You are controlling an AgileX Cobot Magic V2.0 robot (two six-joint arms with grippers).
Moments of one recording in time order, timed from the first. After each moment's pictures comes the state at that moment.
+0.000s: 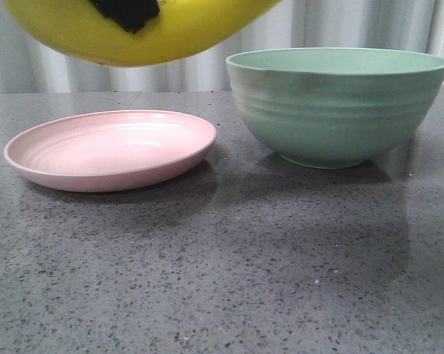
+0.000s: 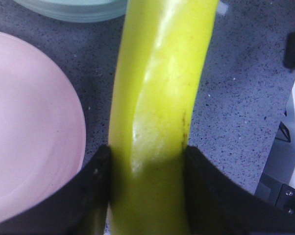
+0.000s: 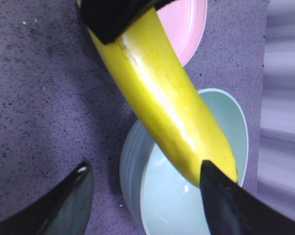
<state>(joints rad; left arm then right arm) -0.62 1.46 -1.44 -0.43 1.25 0.48 1.12 1.32 -1.34 -0.61 1.20 -0.36</state>
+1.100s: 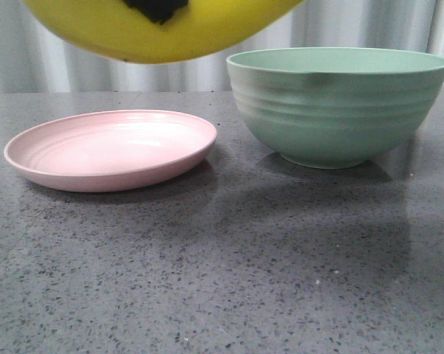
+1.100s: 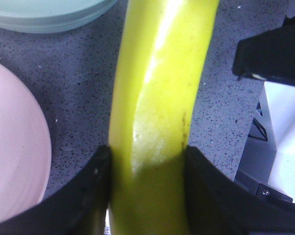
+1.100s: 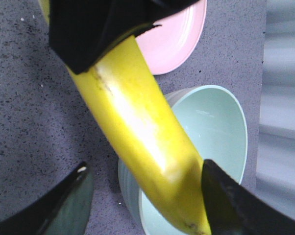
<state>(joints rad) -0.68 1.46 -1.44 -0.48 1.25 0.48 1.12 1.32 -1.34 -0.62 1.21 -0.36</state>
